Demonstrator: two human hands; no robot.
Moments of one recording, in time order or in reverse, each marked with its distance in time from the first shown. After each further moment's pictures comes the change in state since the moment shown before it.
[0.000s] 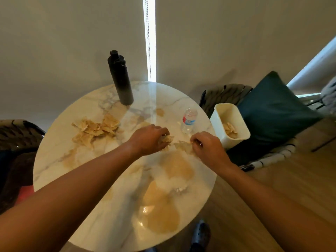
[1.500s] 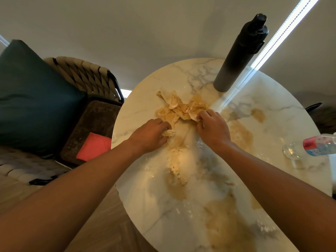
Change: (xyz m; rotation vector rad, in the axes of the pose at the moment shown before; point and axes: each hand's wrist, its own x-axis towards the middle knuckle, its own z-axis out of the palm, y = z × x) left_hand -0.170 -0.253 0.056 -0.257 0.064 -0.472; right_hand 0.150 -0.156 0.272 -0.203 -0.241 -0.258
